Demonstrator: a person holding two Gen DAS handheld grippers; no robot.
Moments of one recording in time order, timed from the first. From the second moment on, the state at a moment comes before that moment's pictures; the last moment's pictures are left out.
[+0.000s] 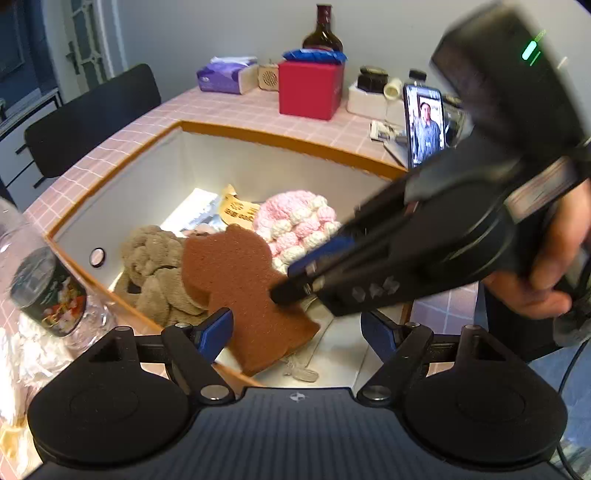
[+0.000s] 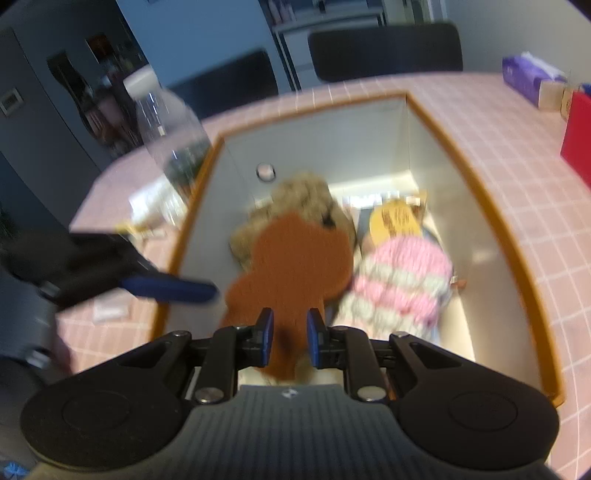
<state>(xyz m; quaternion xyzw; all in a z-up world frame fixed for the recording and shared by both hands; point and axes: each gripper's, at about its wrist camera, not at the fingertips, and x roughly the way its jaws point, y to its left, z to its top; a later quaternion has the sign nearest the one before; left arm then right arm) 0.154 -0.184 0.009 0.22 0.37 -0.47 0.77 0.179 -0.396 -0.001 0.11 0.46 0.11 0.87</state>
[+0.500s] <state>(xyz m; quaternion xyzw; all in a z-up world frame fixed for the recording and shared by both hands) 0.134 -0.131 0.030 0.15 0.32 -0.46 0.82 0.159 -0.379 0.021 0.04 0.42 0.09 0.90</state>
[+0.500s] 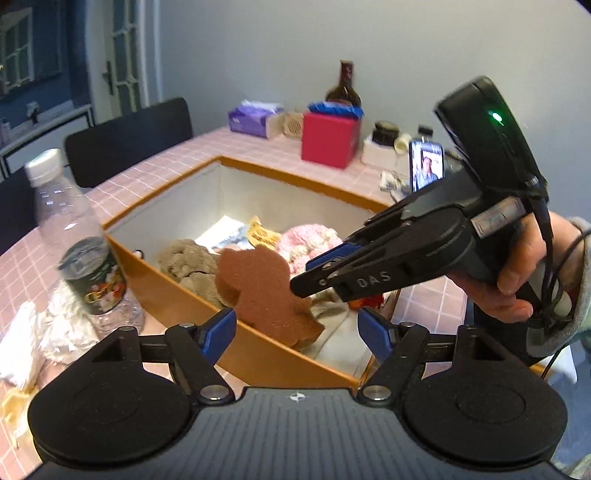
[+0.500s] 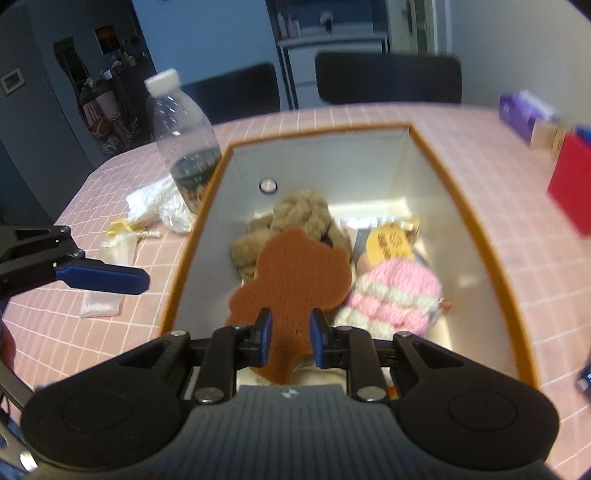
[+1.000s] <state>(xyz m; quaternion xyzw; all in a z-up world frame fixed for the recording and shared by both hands) 0.110 -0.022 0.017 0.08 0.23 -0.28 0.93 0.113 -0.277 0.024 -0.01 0.28 0.09 0.96</state>
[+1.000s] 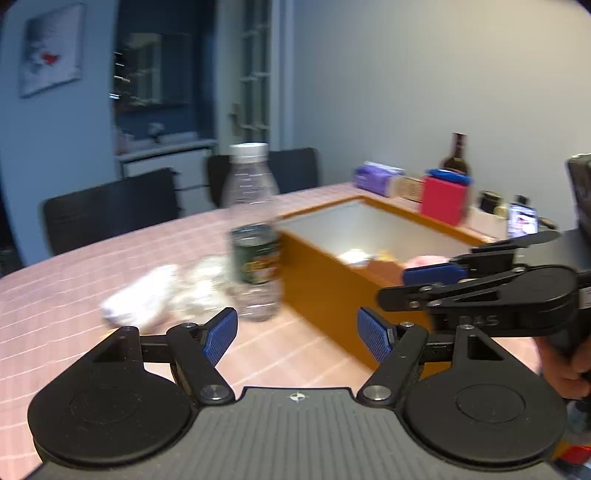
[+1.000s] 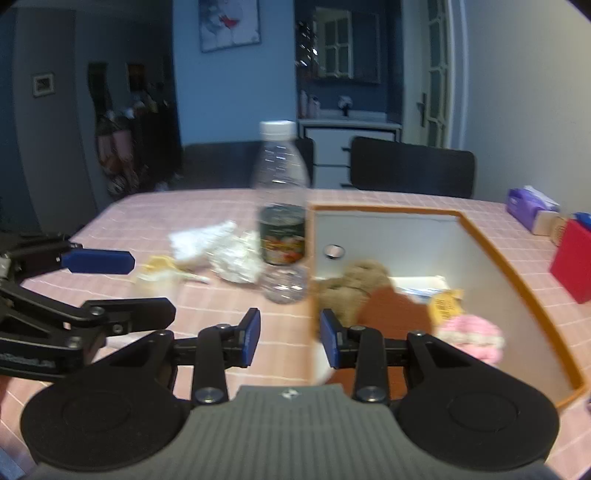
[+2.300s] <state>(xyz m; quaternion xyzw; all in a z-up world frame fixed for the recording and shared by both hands) 0.205 0.057 -0.066 0.01 0.33 -0.10 0.94 0.225 -0.182 -0.069 -0.02 0.32 0.13 0.94</state>
